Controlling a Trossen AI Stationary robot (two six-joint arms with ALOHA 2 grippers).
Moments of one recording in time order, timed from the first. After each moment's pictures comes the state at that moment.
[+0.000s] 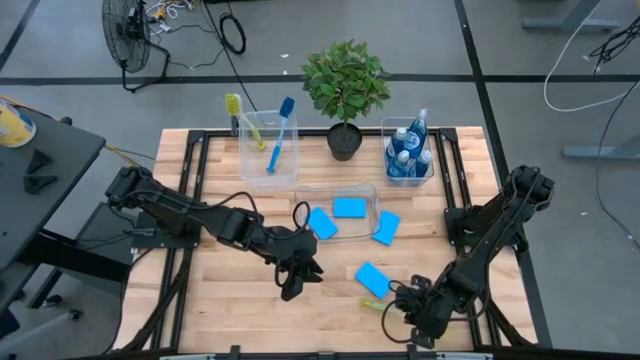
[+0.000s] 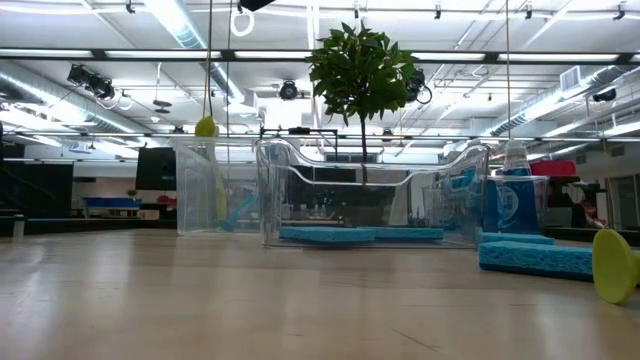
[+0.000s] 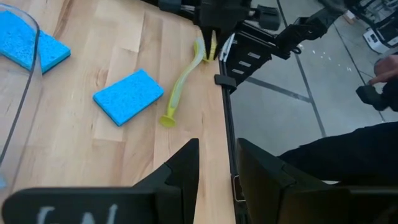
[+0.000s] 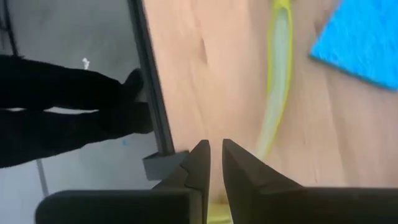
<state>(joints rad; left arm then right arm) -0.36 1.57 1.31 -0.28 0.03 -0.56 0.90 1.56 1.02 -0.54 0.03 1.15</state>
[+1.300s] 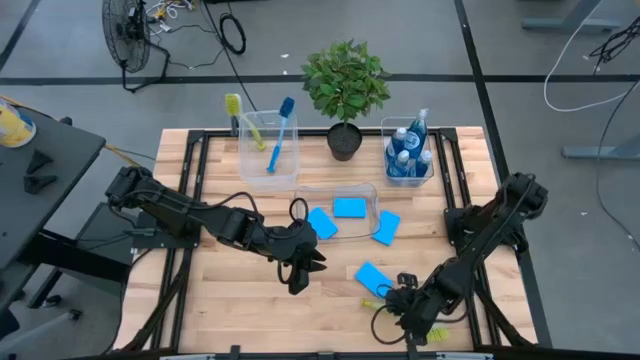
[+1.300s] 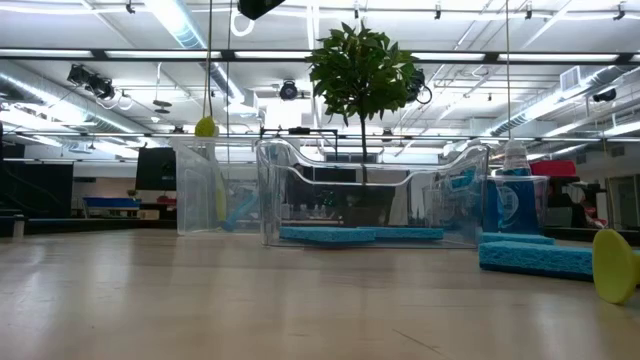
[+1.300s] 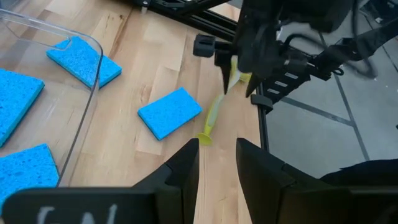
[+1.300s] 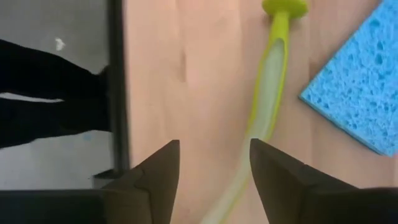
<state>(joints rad) -0.36 1.57 1.31 -0.29 -0.14 -0.56 0.85 1.65 0.99 -0.46 0.06 0.91</state>
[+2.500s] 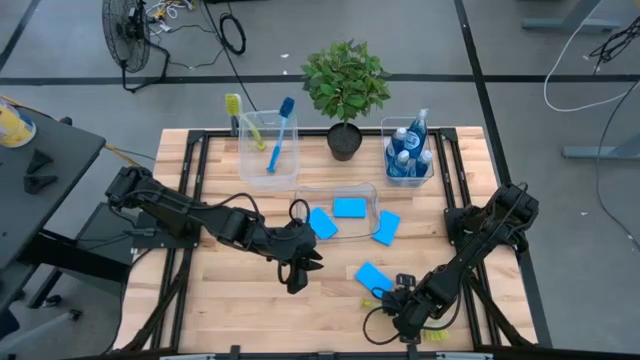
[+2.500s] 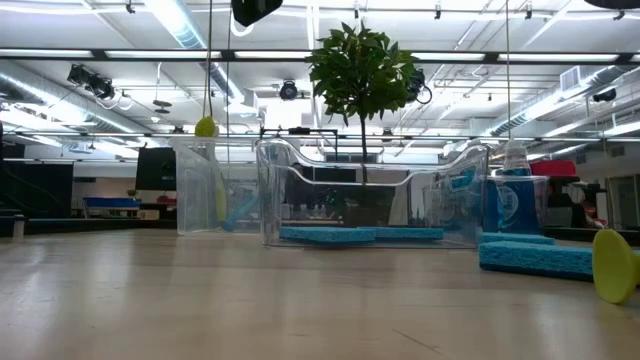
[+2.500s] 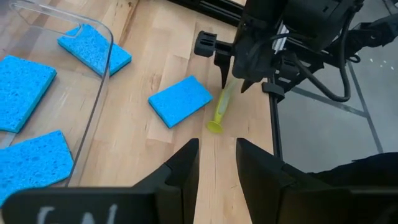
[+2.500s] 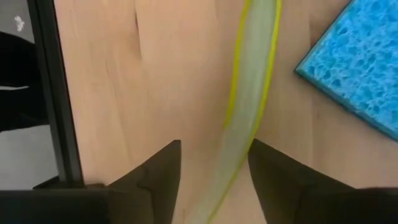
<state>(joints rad) -0.36 1.57 1.31 -0.35 -0.15 -0.56 0.83 1.77 0.99 -0.46 0.03 0.93</state>
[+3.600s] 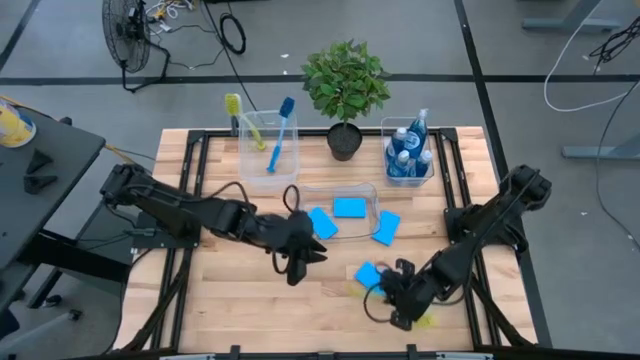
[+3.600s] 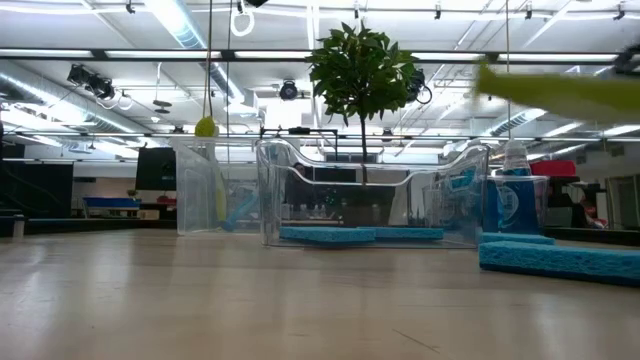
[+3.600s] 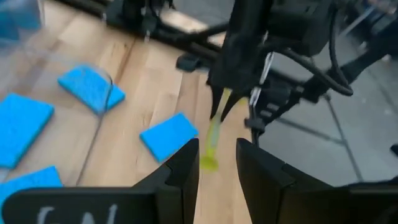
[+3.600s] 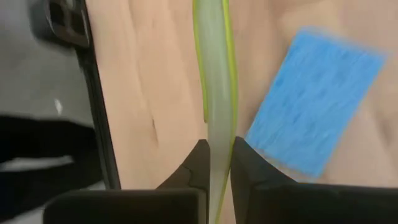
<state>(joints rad) -0.33 1.52 1.31 -0.26 -0.14 -0.56 0.76 1.57 0.99 -0.50 0.17 1.02</state>
